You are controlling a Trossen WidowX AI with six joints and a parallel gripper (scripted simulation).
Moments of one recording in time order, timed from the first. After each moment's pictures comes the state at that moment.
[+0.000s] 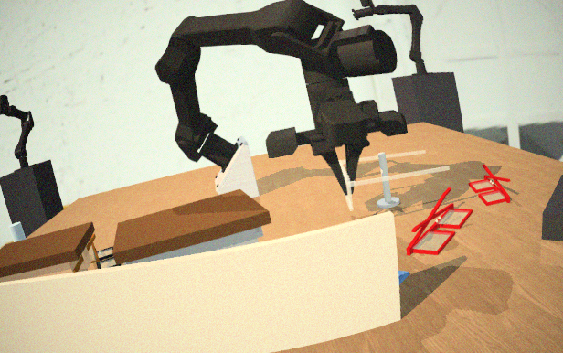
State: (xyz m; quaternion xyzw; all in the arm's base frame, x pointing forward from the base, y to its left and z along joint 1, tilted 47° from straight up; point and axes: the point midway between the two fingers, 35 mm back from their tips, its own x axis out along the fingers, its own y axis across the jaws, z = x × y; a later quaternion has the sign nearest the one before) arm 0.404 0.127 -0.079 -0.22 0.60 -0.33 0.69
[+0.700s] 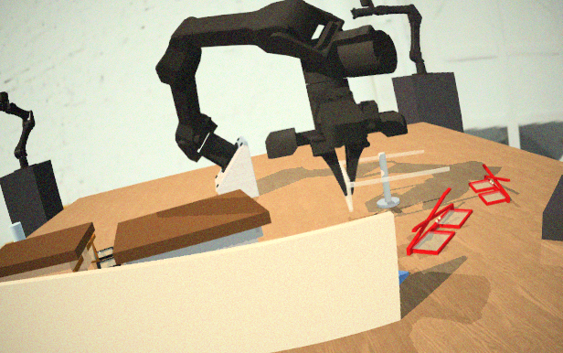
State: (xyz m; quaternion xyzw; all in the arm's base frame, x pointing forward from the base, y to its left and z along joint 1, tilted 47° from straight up) arm 0.407 0.126 -0.079 -0.22 0.60 -0.33 0.69
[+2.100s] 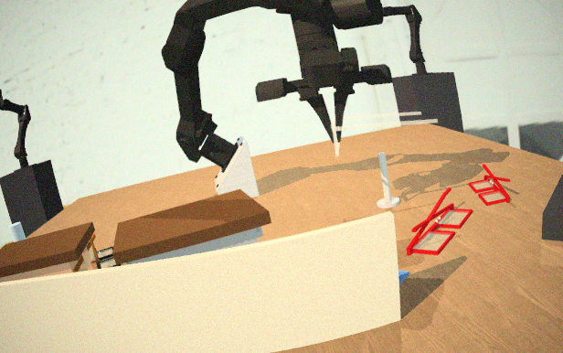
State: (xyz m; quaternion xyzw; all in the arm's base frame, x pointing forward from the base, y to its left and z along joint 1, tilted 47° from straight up) arm 0.375 0.178 -0.035 -0.19 0.58 -0.36 0.71
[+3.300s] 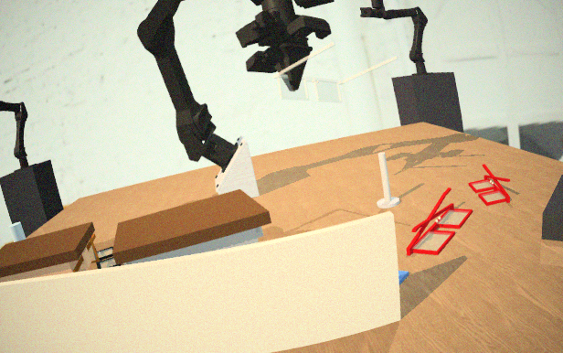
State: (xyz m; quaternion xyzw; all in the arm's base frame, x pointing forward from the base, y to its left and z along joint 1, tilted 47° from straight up) arm 0.246 0.214 0.026 0.09 0.30 -0.47 0.83
